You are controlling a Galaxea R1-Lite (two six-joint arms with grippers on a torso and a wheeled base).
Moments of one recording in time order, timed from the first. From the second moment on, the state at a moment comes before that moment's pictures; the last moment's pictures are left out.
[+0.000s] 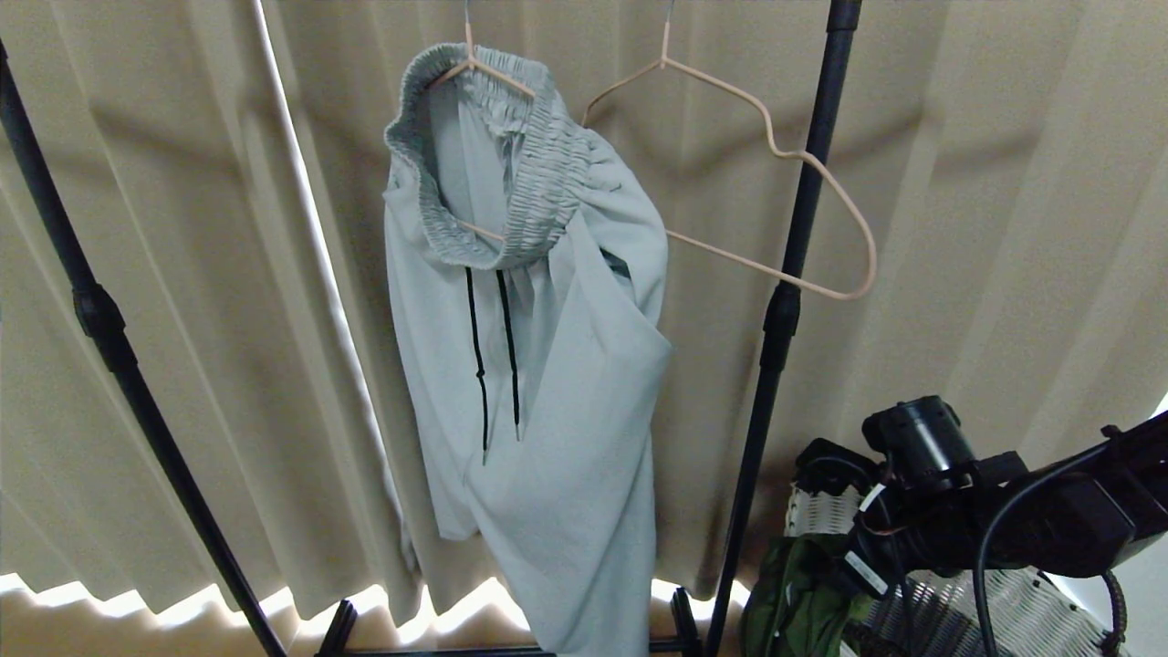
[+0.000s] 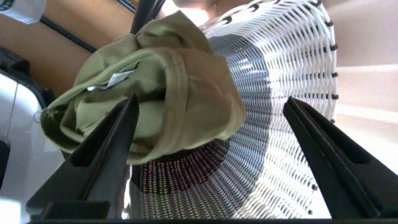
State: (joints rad) left arm 0.01 0.00 -0.02 0.06 -0.13 0.05; right arm 0.28 1.90 -0.69 -0.17 -0.15 -0.39
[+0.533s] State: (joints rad) left arm 0.01 0.00 -0.02 0.06 -0.12 0.05; right arm 0.25 1.90 -0.71 -0.16 -0.17 -0.38
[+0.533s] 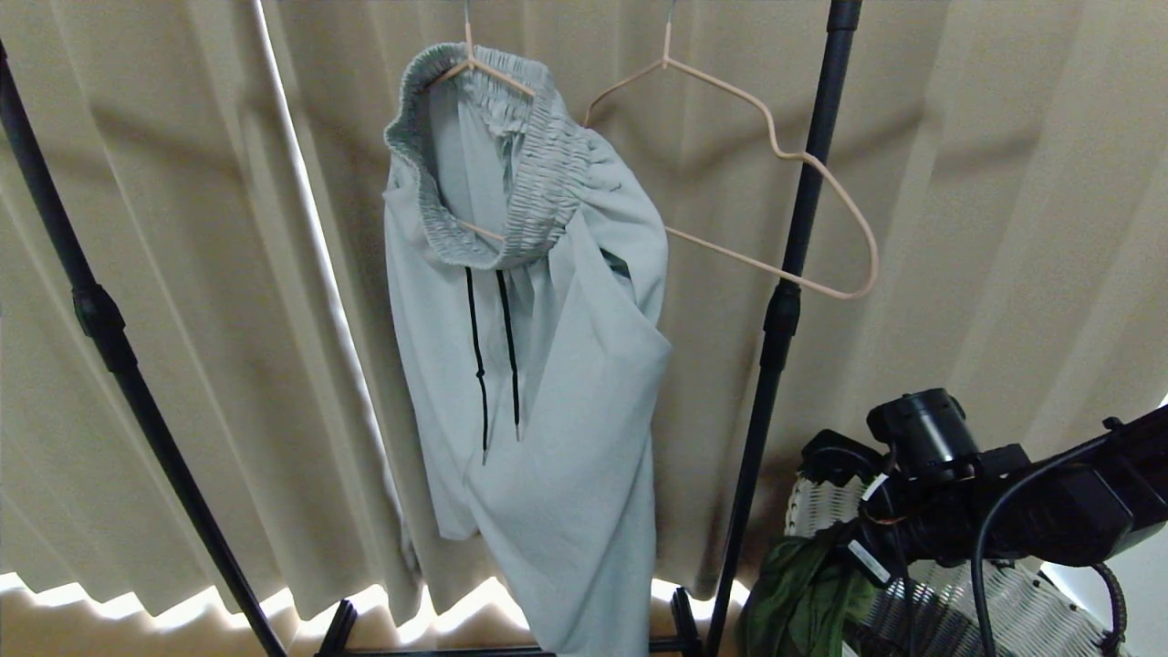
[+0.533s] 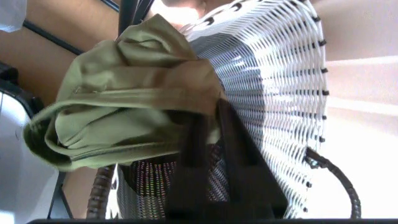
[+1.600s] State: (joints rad) left arm 0.01 0.00 -0.02 0.06 -0.12 0.05; right arm 0.29 1.44 -0.52 -0.42 -0.16 -0.36
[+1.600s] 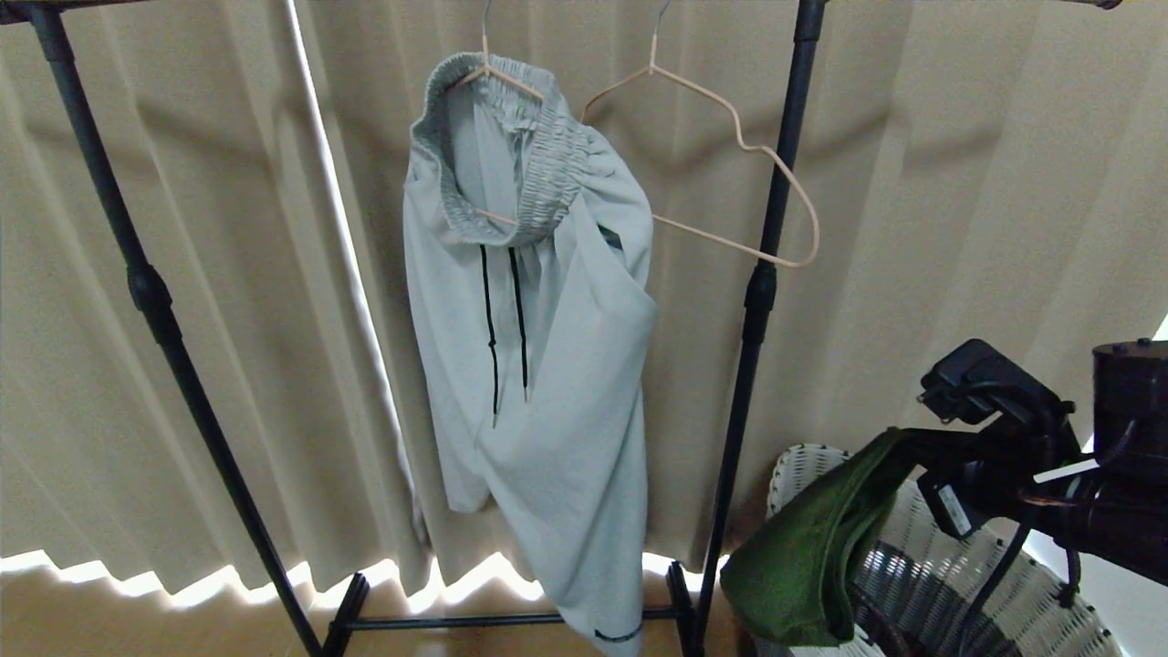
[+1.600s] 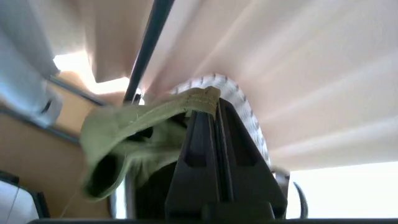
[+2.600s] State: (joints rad) left arm 0.01 0.00 -0.02 0.06 -0.13 0.06; right arm 0.30 1.24 -0.47 -0.41 -0.15 -0.36
